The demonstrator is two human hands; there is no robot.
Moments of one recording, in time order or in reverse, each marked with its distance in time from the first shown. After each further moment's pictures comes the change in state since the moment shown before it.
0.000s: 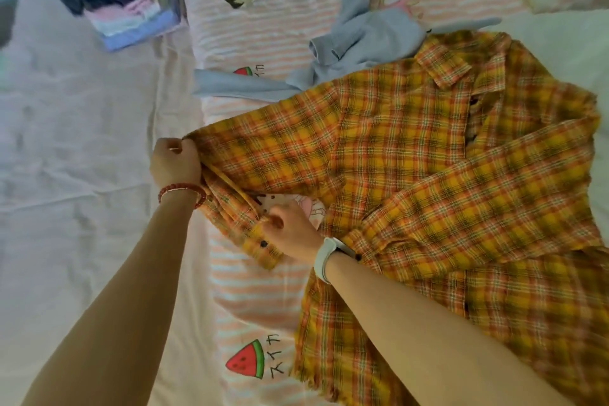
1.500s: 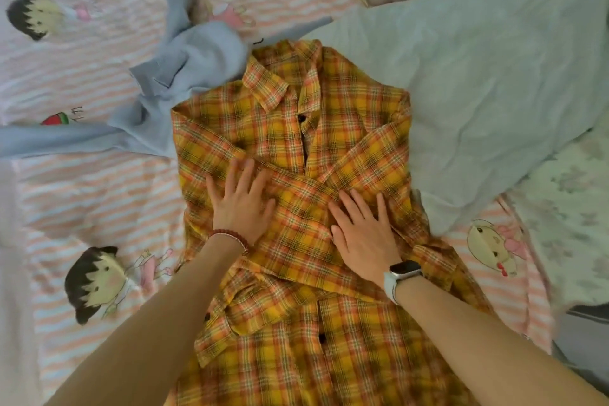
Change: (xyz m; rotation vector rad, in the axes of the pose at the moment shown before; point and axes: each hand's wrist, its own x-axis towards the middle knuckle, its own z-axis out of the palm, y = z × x) left_hand -0.207 0.075 0.235 0.810 -0.621 1.005; right_hand -0.133 0.215 -0.239 -0.925 0.377 0.203
